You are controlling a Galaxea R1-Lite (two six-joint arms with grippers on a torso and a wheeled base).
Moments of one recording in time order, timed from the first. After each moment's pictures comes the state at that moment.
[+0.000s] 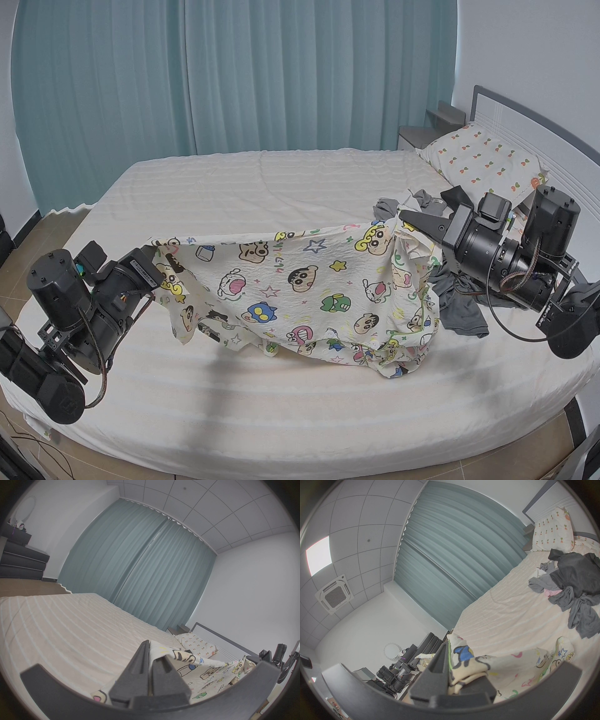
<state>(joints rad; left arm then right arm) -0.32 1.71 -0.36 -1.44 0.23 -0.50 0.46 1.71 -0.72 -1.05 0.27 0.78</state>
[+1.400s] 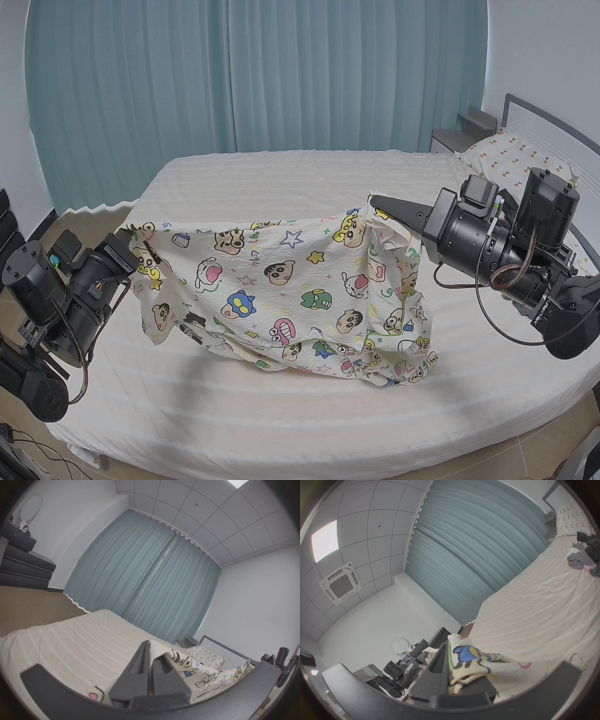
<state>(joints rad) -0.28 1.63 -0.35 -1.44 0.23 -0.50 0.57 1.71 -0.79 -1.01 0.27 0.77</state>
